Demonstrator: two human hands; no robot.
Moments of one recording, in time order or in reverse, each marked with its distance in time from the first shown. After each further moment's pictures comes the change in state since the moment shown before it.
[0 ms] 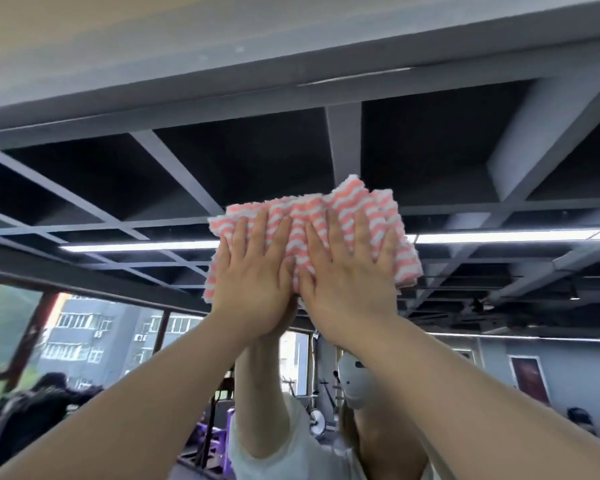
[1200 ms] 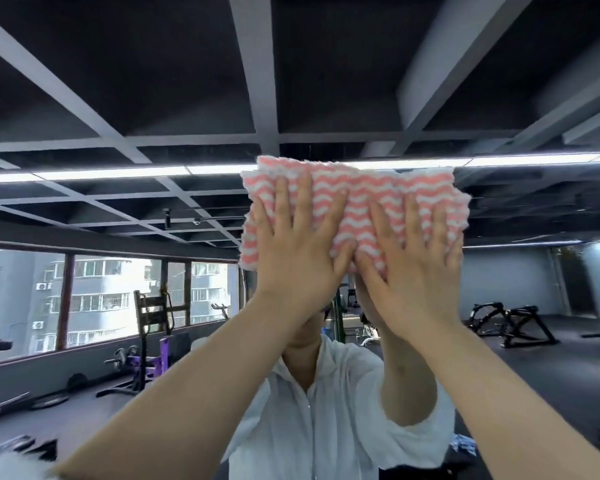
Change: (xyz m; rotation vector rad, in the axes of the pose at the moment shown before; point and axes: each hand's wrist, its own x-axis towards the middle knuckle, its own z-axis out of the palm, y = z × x) left_hand -0.058 0.194 0.027 -0.094 0.031 0.224; right_hand -0.151 0.159 0.001 -0.012 0.047 0.391
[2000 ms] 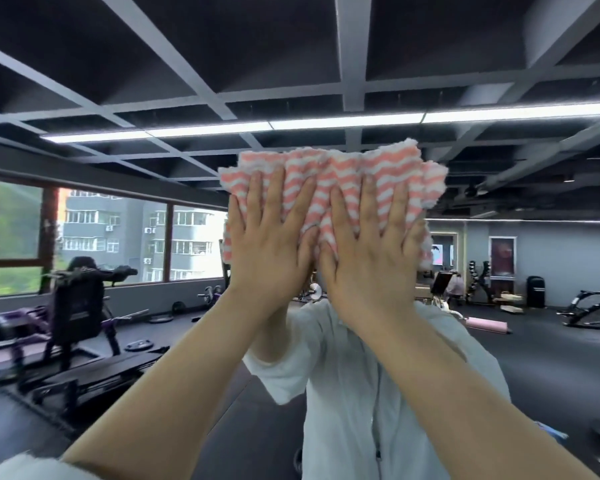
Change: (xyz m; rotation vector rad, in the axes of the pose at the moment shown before) left_hand -0.109 -0.151 -0.030 0.068 -0.050 -0.154; right_hand -0.055 -0.172 0.059 0.124 0.188 -0.242
